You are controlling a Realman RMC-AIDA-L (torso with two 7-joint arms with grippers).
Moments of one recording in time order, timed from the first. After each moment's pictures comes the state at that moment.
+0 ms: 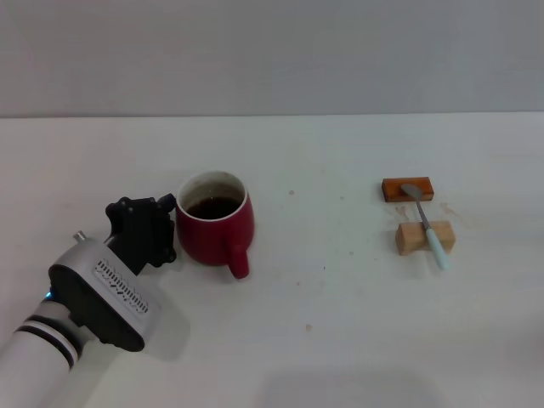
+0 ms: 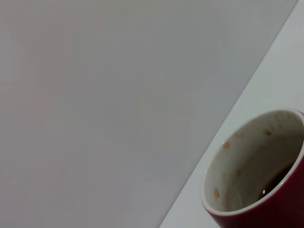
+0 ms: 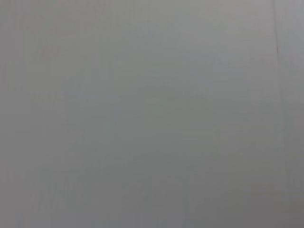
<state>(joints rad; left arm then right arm) -0.44 -2.08 -0.55 -0.31 2.21 0.92 0.75 0.23 2.08 1.73 0.39 -2.72 -1.24 -0.10</state>
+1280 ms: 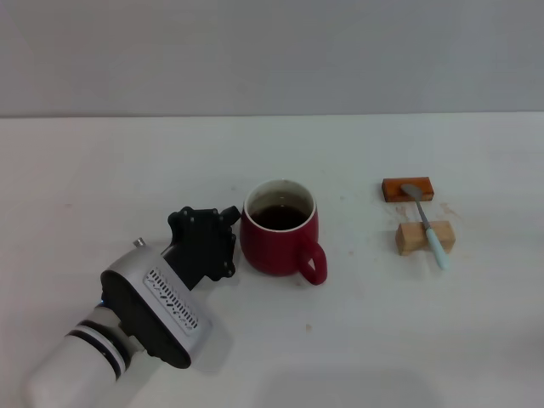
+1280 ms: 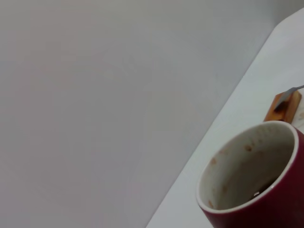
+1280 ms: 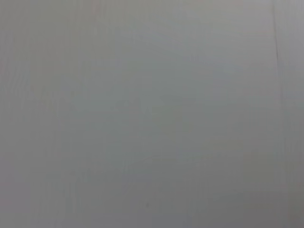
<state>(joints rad) -0.45 -2.08 -0.47 -0.44 2.21 0.88 0.74 0.23 2.08 1.73 0.39 -2.73 -1.25 -0.10</state>
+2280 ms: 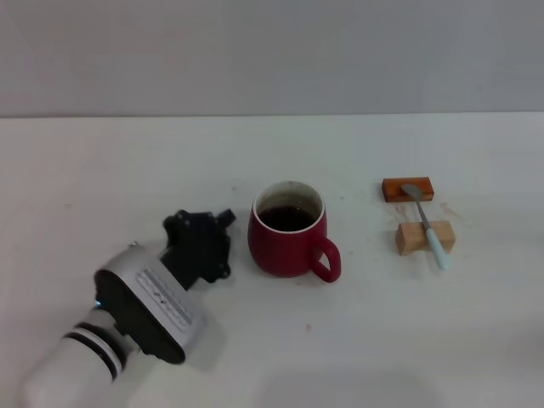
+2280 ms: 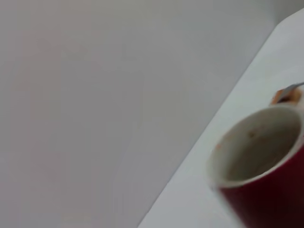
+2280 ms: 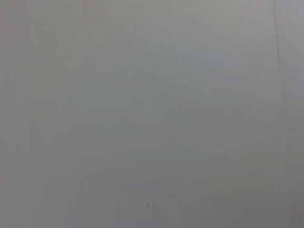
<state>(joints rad) -0.44 -2.08 -0.48 -0.44 2.20 0.86 0.72 0.23 2.08 1.73 0.39 -2.73 -1.25 -0.10</state>
